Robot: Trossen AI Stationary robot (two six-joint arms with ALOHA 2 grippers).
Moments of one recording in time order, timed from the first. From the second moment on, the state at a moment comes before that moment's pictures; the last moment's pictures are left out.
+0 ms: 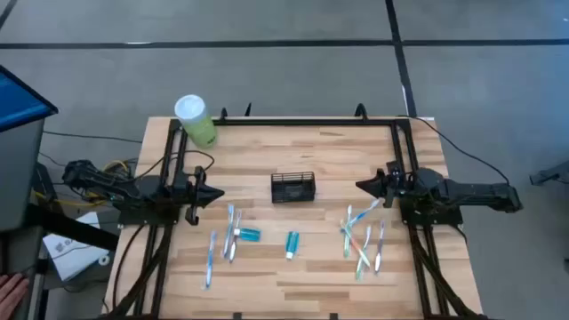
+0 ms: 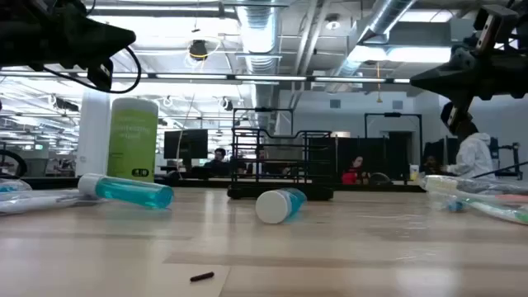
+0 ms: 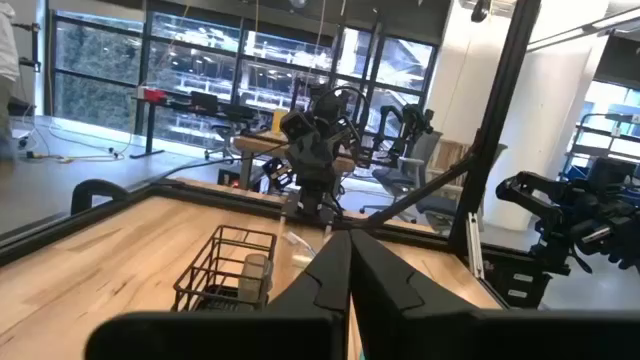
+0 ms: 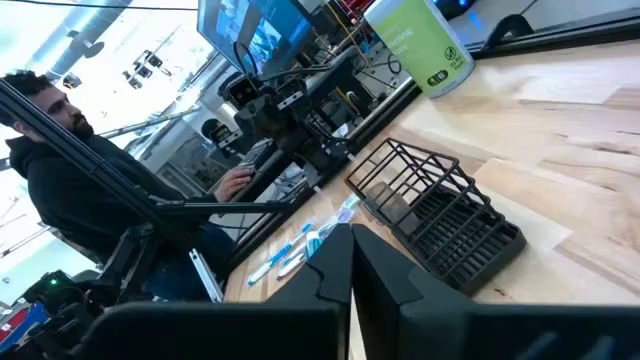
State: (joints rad) left arm -0.26 0.22 0.01 0.37 -0.33 -0.16; right arm -0.03 0.05 0.02 0.00 0.10 0.75
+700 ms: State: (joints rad) left arm -0.26 0.22 0.01 0.59 -0.40 -0.29; right arm -0.03 0.05 0.02 0.19 0.24 0.86
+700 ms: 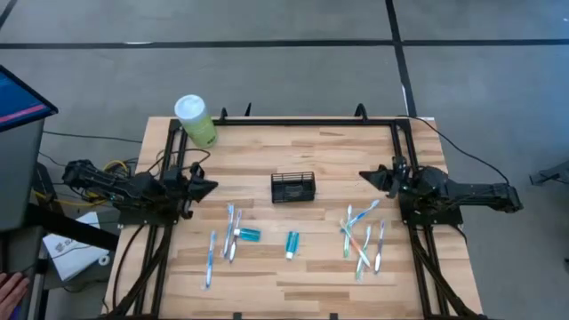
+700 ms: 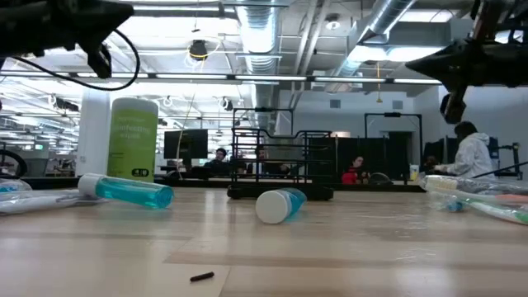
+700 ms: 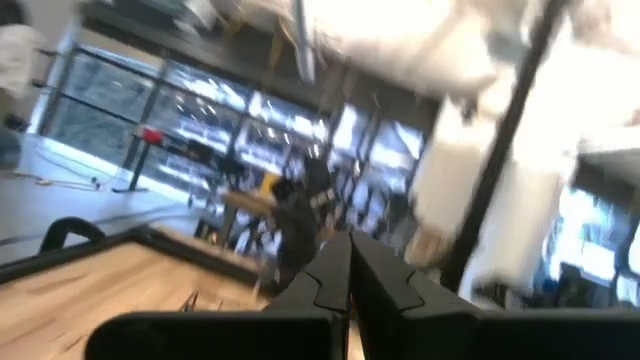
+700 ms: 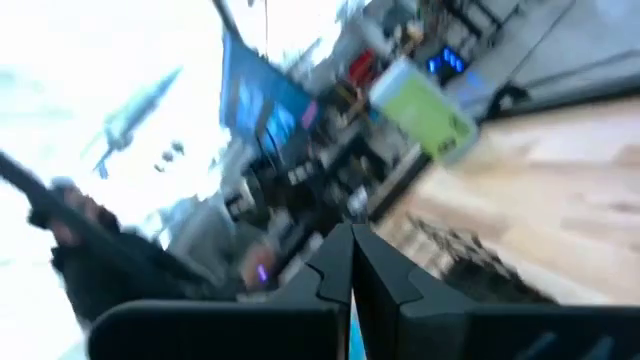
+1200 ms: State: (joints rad) left arm -0.26 0.22 0.01 0.76 -0.55 -0.41; right arm -0.03 0.05 0.02 0.33 0.35 0.91
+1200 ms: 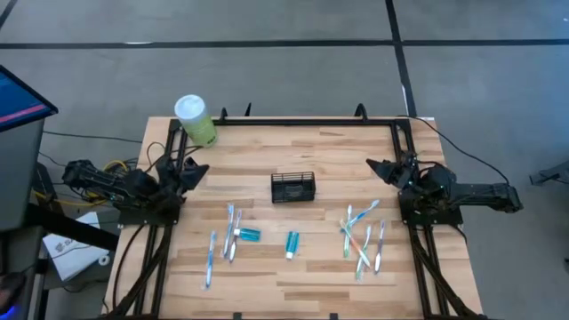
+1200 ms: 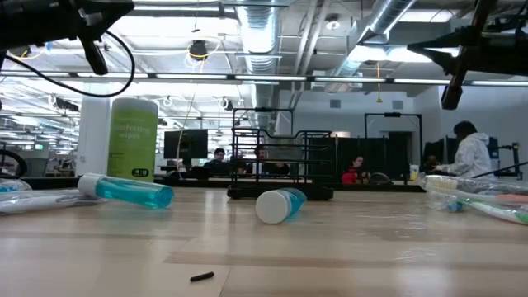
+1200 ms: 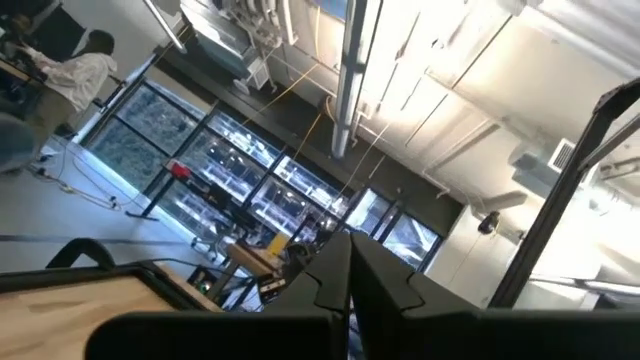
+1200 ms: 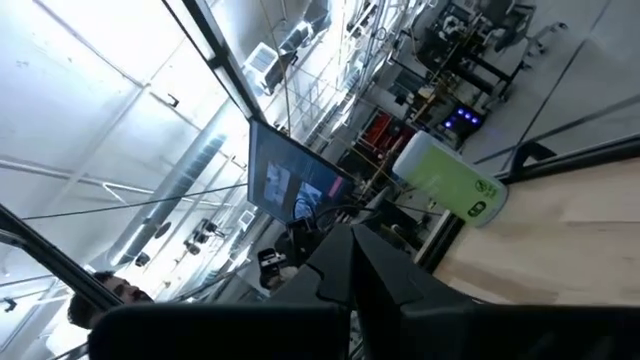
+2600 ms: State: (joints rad) left arm -0.22 0.81 0.41 0.88 -0.32 -0.48; right arm 0.09 0.53 0.71 -0.16 0.37 0.63
